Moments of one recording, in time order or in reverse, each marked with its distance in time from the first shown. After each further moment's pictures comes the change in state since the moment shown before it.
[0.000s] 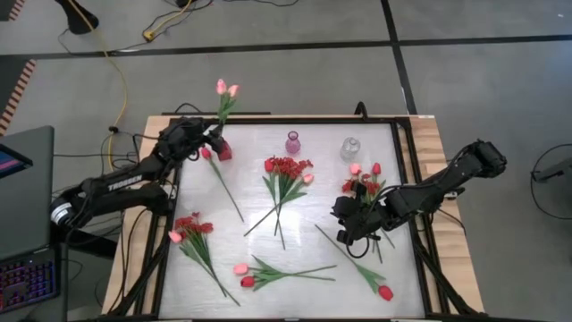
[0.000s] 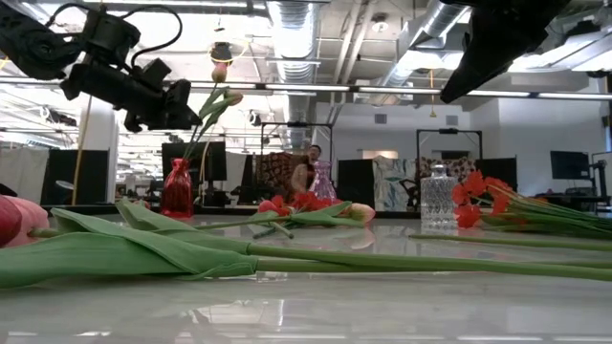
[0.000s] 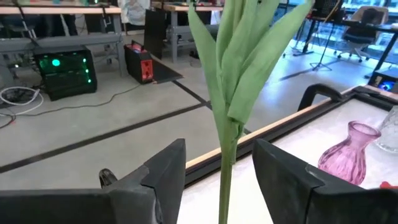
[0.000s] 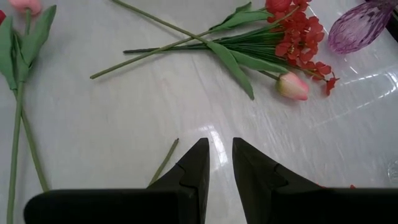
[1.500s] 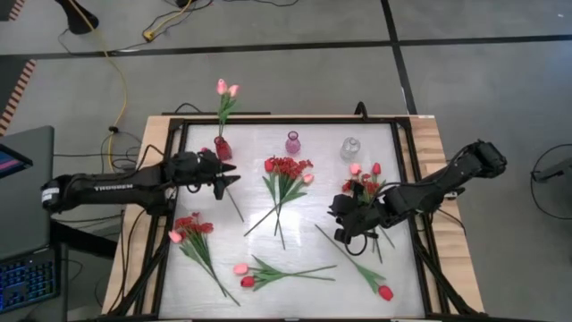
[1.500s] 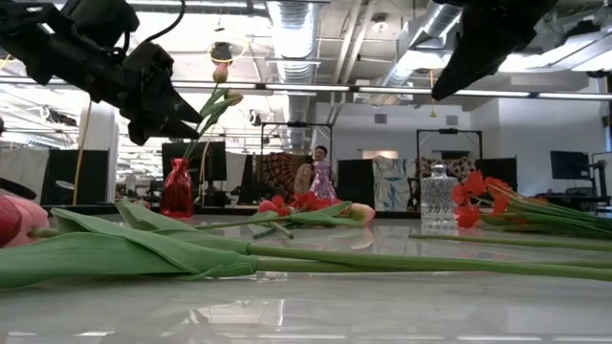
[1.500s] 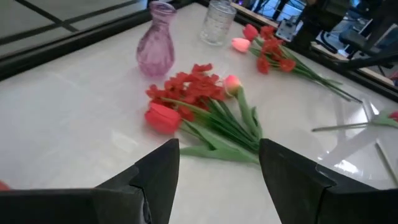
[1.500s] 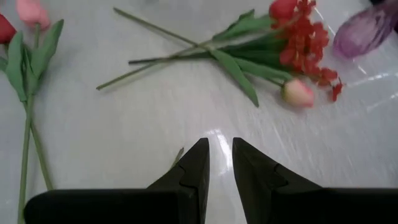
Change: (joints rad) left arm -0.538 -0.141 0.000 -0.385 0.092 -0.248; right arm -0.030 0.000 0.000 0.058 -0.024 -0.033
